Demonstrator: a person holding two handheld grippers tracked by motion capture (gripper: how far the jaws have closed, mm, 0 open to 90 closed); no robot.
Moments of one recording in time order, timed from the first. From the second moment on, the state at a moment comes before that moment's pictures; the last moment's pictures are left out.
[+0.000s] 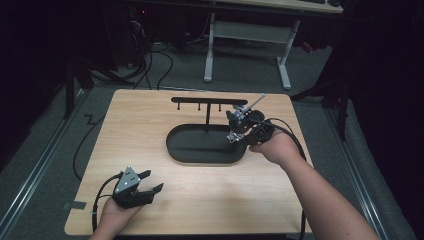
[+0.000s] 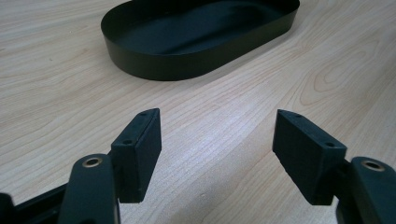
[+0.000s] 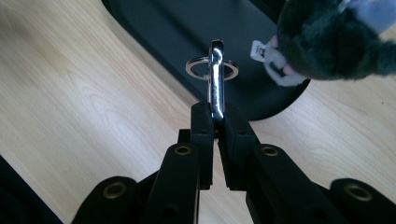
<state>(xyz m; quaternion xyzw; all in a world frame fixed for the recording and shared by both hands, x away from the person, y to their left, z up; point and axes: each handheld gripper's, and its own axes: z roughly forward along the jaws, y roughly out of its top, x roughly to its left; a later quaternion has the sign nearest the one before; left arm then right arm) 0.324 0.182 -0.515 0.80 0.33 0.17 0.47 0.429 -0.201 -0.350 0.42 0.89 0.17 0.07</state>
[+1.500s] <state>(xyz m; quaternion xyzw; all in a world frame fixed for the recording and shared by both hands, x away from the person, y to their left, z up) 0.324 0.182 -0.515 0.80 0.33 0.17 0.48 0.497 -0.161 -0.320 0.44 0.87 0.19 0.11</state>
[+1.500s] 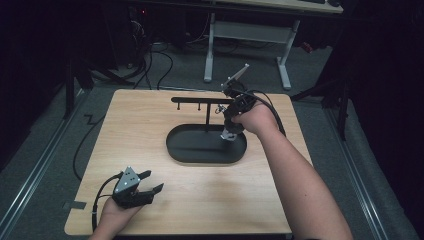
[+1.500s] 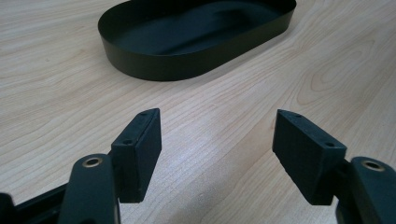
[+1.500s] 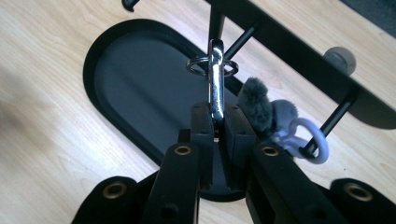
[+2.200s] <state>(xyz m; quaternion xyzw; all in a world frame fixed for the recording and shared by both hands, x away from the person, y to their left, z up) 0.322 0.179 -0.516 0.80 0.32 0.17 0.47 0.490 -0.178 -0.345 0.47 0.85 0.20 0.10</state>
